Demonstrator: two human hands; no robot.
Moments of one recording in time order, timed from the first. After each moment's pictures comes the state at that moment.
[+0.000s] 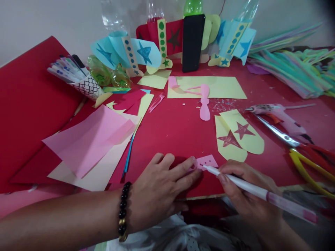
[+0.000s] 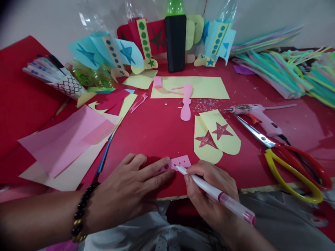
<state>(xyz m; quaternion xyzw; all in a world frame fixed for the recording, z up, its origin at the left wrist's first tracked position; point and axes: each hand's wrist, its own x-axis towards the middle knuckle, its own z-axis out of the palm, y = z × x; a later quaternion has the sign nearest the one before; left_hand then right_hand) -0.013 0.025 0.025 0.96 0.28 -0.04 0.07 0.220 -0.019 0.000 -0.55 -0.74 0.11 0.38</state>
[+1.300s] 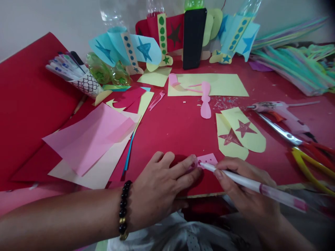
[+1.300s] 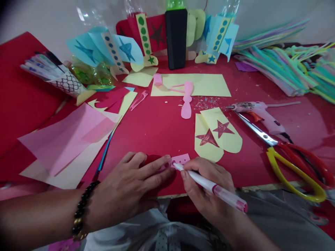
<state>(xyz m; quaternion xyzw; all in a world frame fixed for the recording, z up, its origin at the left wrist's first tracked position) -0.013 0.026 0.023 0.95 0.29 -0.03 0.08 0.216 -0.012 0.005 -0.57 -0.74 0.10 0.34</state>
